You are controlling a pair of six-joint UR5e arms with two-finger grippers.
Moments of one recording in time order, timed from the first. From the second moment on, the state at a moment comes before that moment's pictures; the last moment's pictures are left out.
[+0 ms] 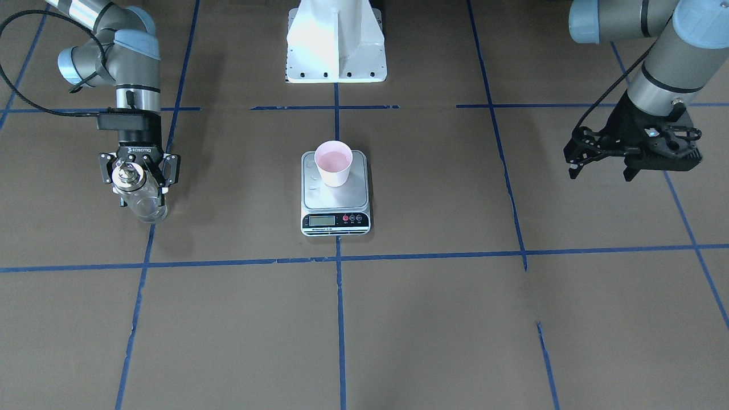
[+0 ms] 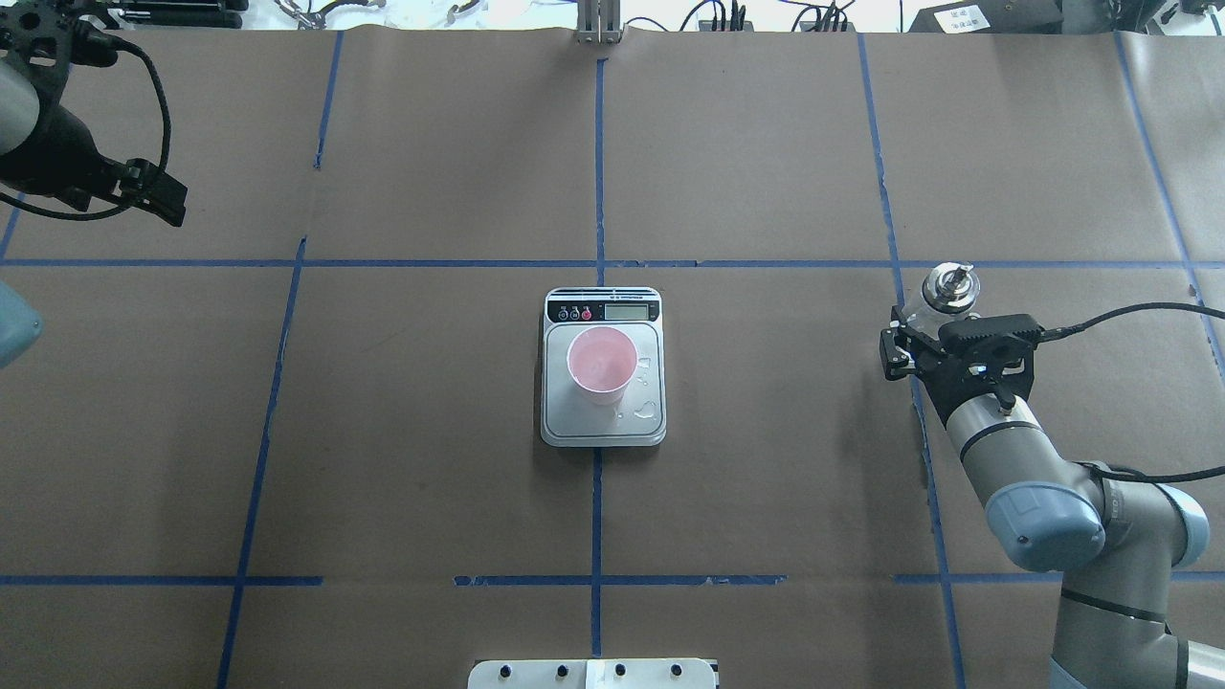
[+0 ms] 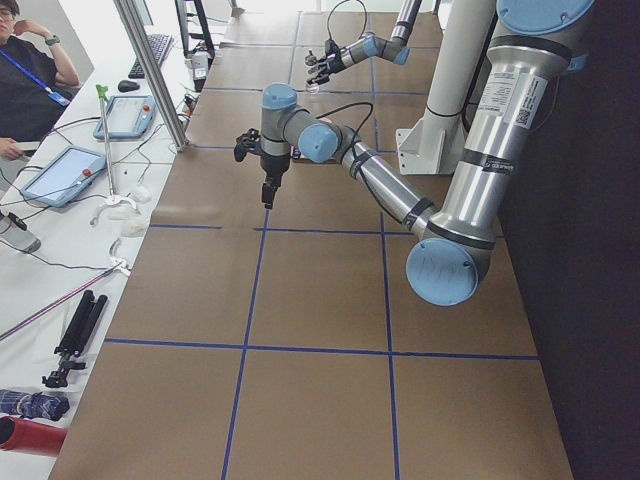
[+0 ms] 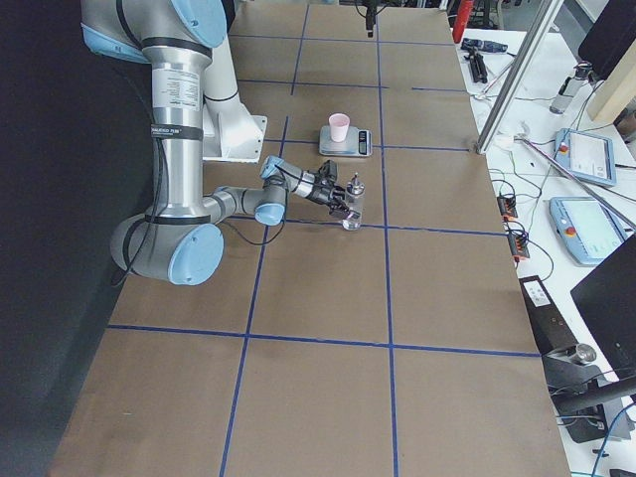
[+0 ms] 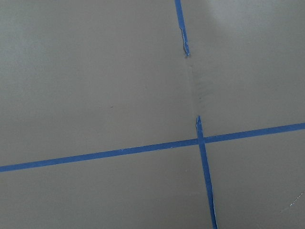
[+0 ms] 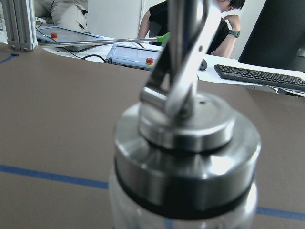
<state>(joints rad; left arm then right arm) -1.05 -1.84 -1.97 -1.48 -2.07 -0.61 0.35 -1.59 1.75 -0.73 0.78 1.09</state>
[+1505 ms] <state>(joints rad) -1.20 -1.75 -1.98 -1.49 -2.07 -0.28 0.39 -1.32 1.97 -1.16 0.74 0.61</state>
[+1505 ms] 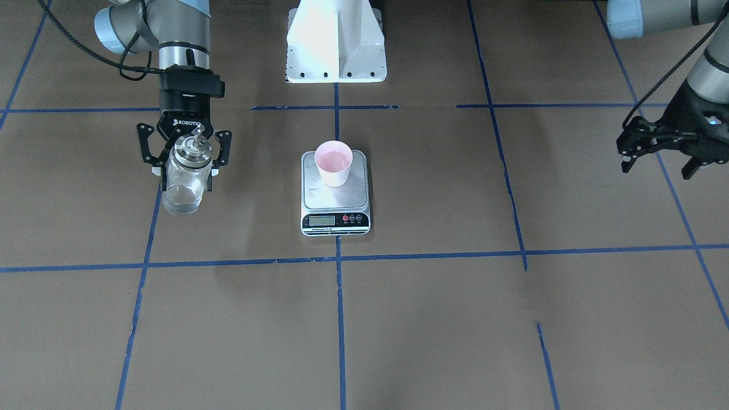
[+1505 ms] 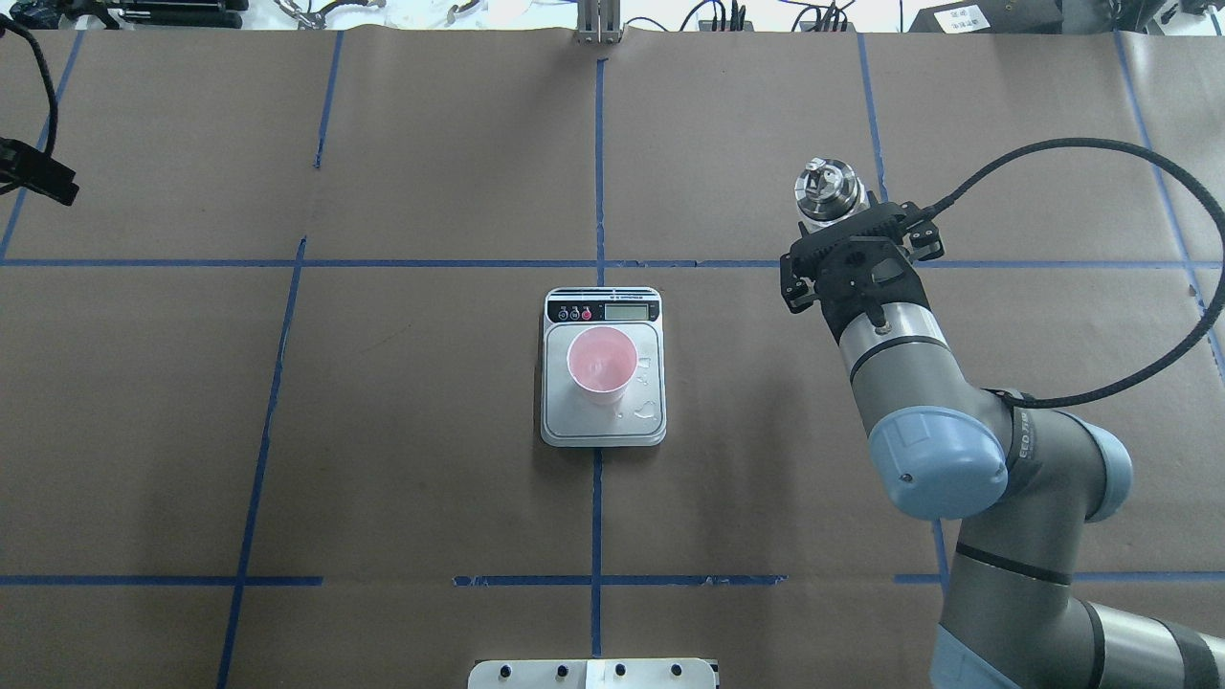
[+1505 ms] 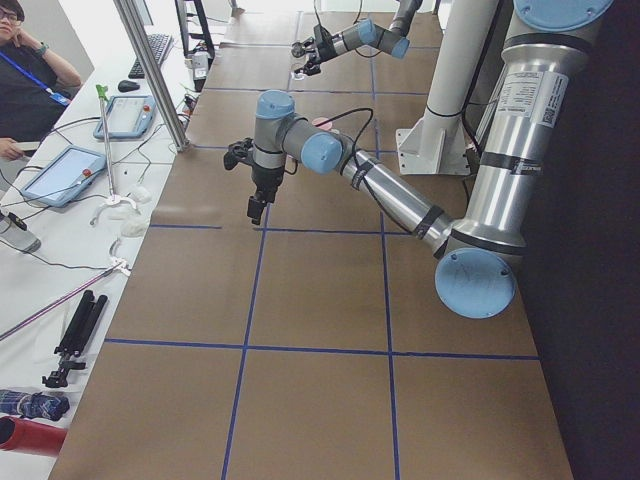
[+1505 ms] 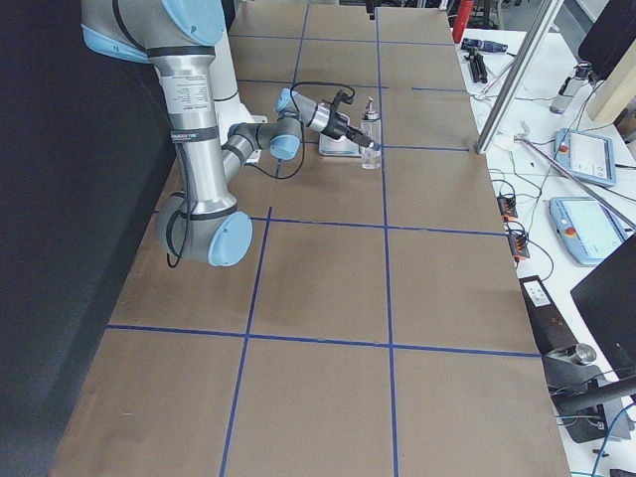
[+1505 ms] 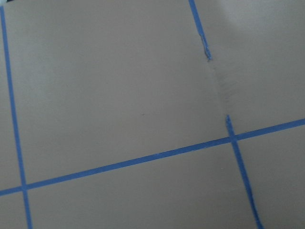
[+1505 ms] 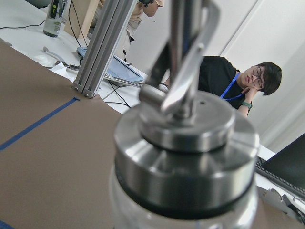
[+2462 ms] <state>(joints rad) -1.50 -1.68 -1.71 -1.70 -2.17 0.08 0.30 -1.17 1.92 -1.44 0.56 0.36</state>
